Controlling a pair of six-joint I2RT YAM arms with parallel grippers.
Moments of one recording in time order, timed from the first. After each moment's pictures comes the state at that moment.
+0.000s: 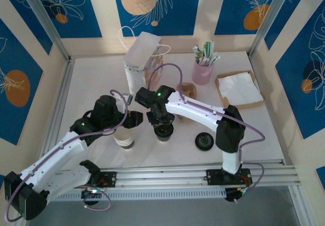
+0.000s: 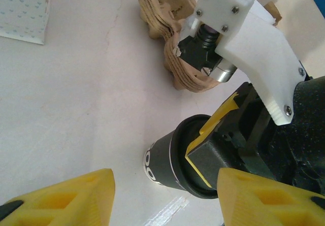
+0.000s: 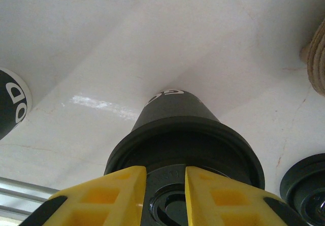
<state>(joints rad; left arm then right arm) -0.59 0.91 0.77 -0.47 0.29 -0.45 1.00 1.88 1.69 -1.29 0.09 0.67</state>
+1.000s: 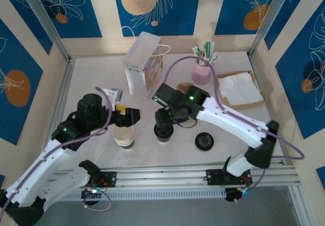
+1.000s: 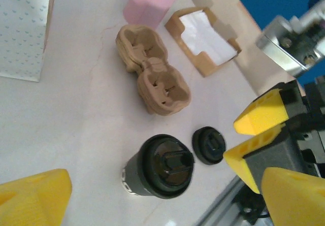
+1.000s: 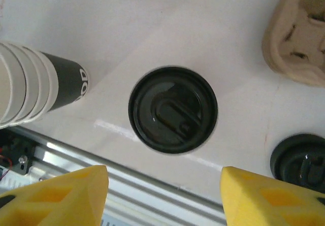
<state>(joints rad) -0.59 0.77 0.94 -0.63 0.29 -0.48 1.04 1.48 1.58 -1.30 0.11 0.72</state>
